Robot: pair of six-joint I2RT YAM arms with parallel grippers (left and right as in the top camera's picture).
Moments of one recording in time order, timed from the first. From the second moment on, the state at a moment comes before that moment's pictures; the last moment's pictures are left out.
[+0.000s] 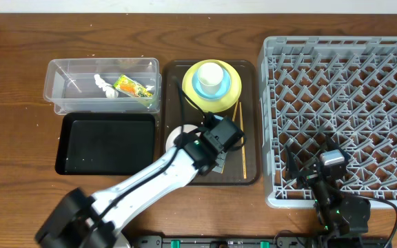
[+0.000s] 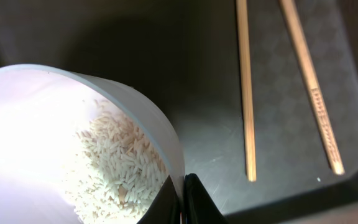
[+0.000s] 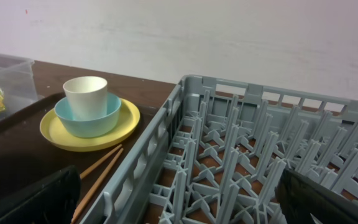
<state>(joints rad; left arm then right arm) -0.85 1.54 1.03 -0.75 -0.21 -0.49 0.06 0.01 0.01 -0.05 -0.19 -0.04</state>
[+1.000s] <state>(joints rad) -0.05 1.20 1.03 -0.87 0.10 -0.31 0.06 0.01 0.01 -0.05 -0.19 -0.04</state>
